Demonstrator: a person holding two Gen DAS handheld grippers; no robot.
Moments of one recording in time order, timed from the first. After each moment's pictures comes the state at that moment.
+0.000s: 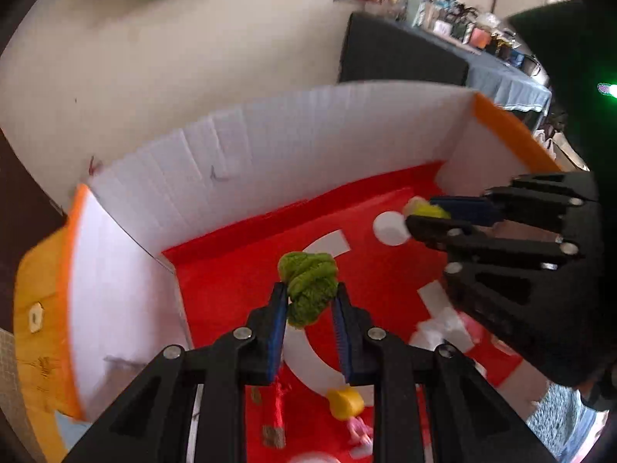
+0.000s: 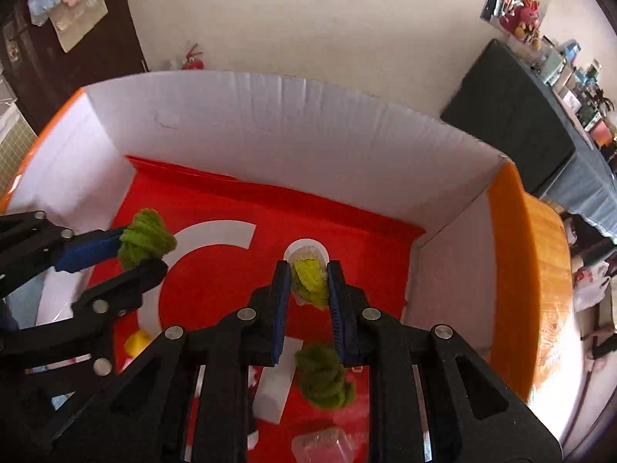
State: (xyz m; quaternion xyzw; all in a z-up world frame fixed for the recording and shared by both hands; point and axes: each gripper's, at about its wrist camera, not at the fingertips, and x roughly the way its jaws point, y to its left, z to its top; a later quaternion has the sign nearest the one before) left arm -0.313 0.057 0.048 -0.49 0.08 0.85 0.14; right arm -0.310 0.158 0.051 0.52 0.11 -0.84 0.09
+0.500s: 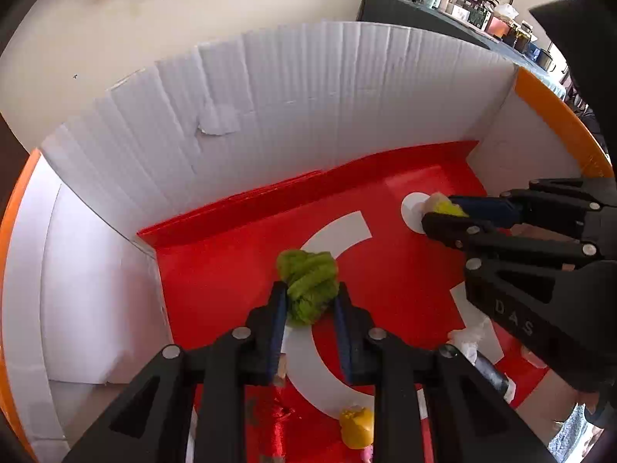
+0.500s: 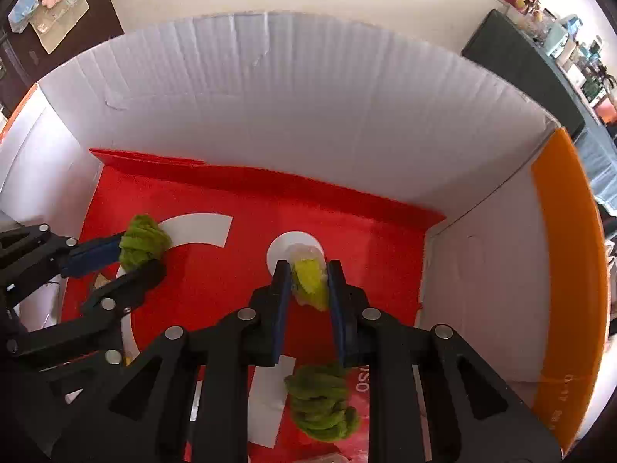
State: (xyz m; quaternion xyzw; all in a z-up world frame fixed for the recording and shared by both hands) left arm -0.322 0.057 0.019 -0.52 0.07 0.84 0.13; right arm -0.310 0.167 0.027 0.55 0.09 -0.82 0.09
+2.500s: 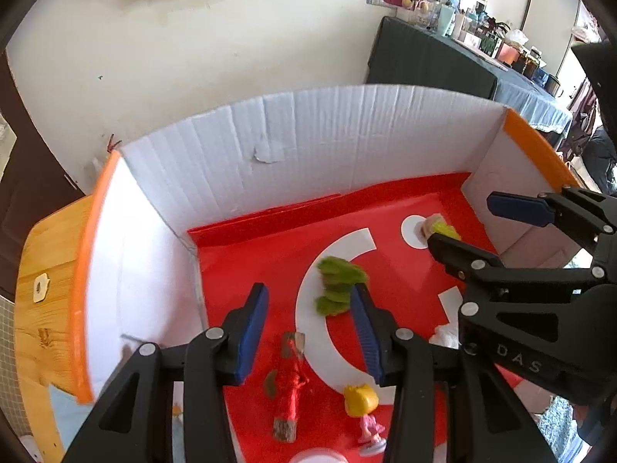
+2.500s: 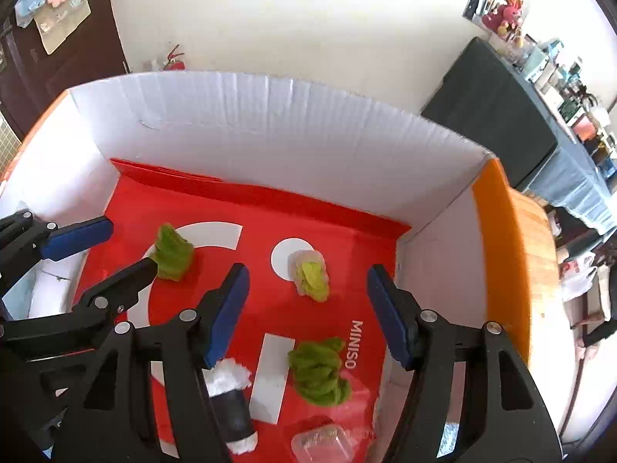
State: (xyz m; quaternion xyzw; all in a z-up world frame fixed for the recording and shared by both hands) left arm -0.292 0.021 0.052 -0.49 0.05 0.86 0.10; right arm -0.251 0.132 0.066 0.50 0.12 -0.85 0.06
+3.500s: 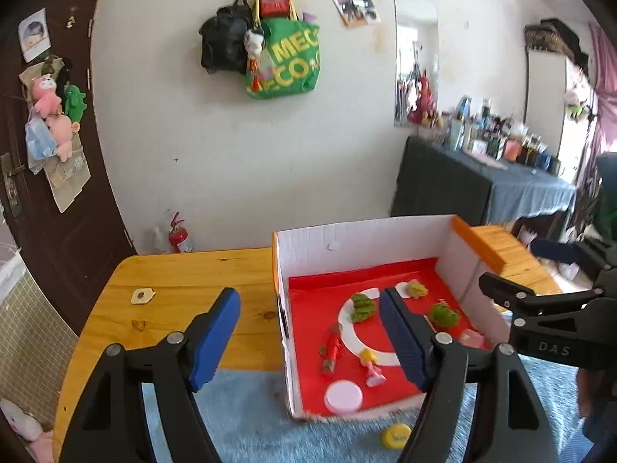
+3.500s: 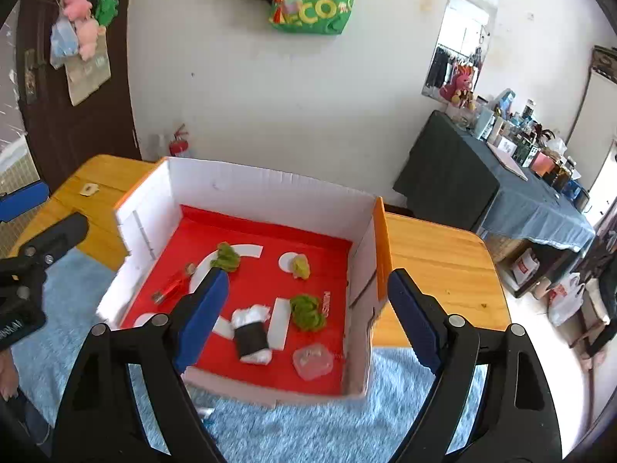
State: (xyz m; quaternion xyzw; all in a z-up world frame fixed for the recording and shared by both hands) left arm -0.134 -0.017 0.167 -0.28 0.02 0.96 0.03; right arm -0.151 0.166 0.153 0.34 0.10 -0.93 0.05
